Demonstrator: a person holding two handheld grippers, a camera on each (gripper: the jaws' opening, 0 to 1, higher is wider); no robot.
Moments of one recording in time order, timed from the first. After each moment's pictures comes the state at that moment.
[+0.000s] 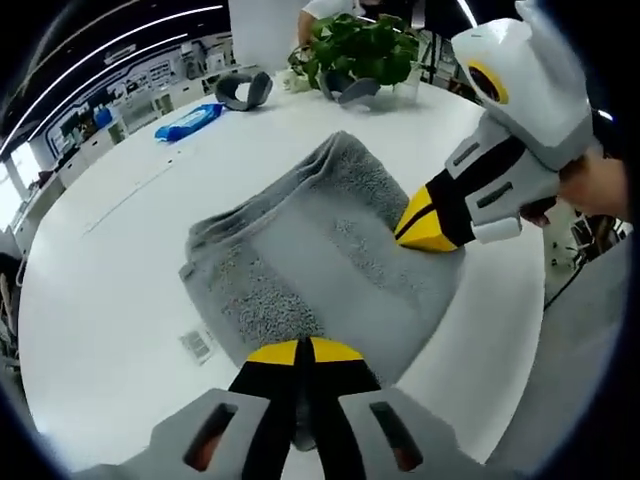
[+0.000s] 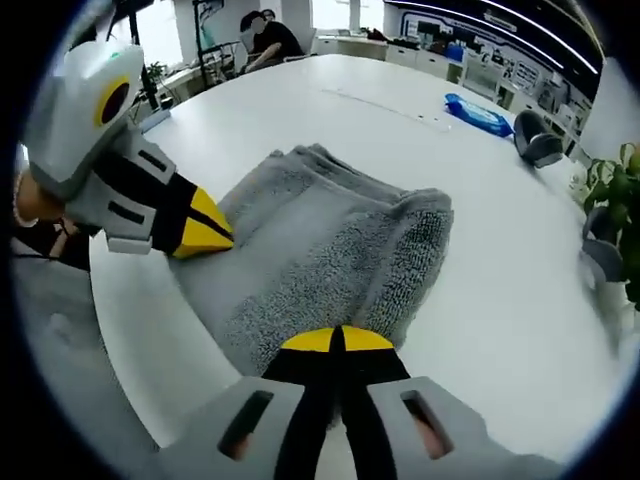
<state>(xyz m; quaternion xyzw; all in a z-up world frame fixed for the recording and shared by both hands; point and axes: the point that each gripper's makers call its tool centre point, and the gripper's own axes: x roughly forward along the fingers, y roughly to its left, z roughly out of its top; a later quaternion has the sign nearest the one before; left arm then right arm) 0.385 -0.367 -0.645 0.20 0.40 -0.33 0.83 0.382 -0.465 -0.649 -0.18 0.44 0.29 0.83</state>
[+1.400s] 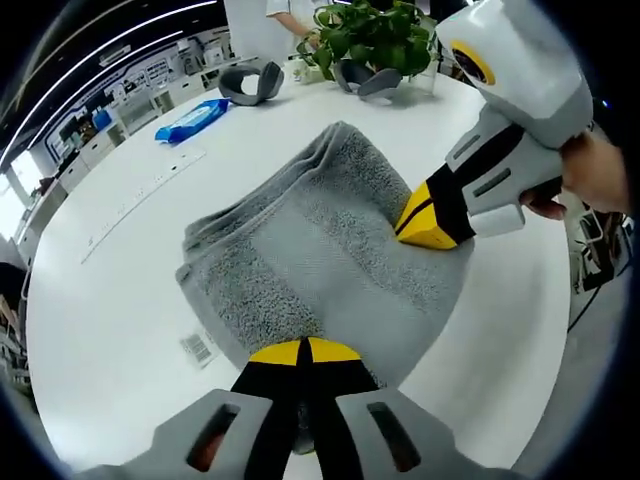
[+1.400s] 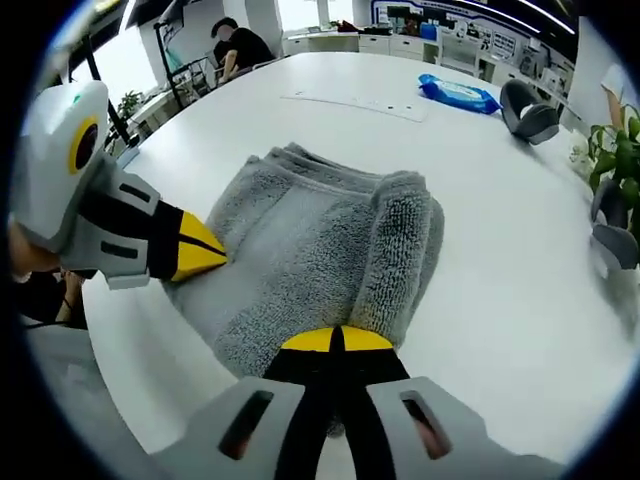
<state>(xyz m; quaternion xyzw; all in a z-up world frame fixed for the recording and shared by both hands) 0.447 -0.371 -0.647 0.22 0.42 -0.32 0.82 0.443 -0.470 -0.651 -0.10 0.47 0.26 0.84</state>
